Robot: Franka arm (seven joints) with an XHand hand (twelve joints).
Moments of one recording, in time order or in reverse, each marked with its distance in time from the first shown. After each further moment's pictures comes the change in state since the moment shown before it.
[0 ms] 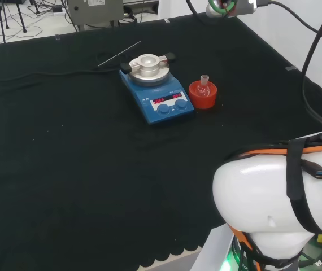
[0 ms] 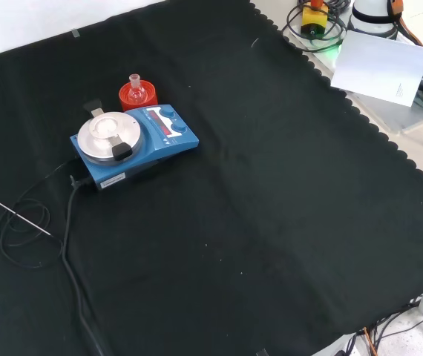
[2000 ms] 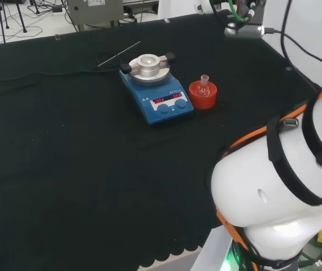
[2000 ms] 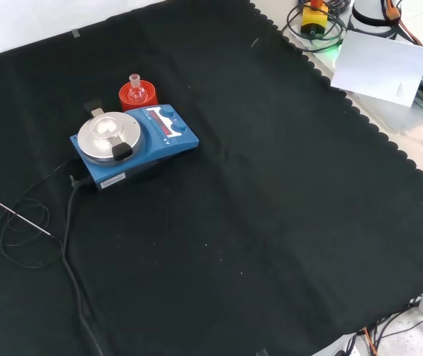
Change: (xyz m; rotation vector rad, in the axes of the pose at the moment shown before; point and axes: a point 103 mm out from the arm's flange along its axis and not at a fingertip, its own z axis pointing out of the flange) arm -0.112 0.113 0.119 0.093 0.091 0.192
